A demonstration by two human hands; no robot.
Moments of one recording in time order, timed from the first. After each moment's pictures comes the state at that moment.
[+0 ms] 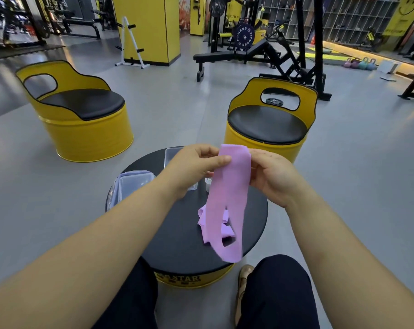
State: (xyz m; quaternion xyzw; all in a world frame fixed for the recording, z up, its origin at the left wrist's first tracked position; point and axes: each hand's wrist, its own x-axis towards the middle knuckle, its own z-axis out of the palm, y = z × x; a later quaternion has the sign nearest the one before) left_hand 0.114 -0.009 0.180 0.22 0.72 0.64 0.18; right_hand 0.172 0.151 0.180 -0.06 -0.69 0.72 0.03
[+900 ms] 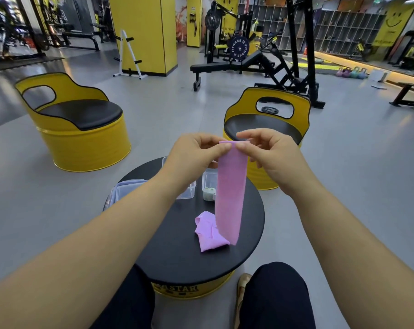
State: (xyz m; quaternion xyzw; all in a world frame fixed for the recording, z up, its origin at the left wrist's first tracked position) left_hand 0.124 0.000 0.215 0.25 0.71 0.66 0.07; right_hand 0.178 0.159 0.218 0.01 -0.81 0.53 0.23
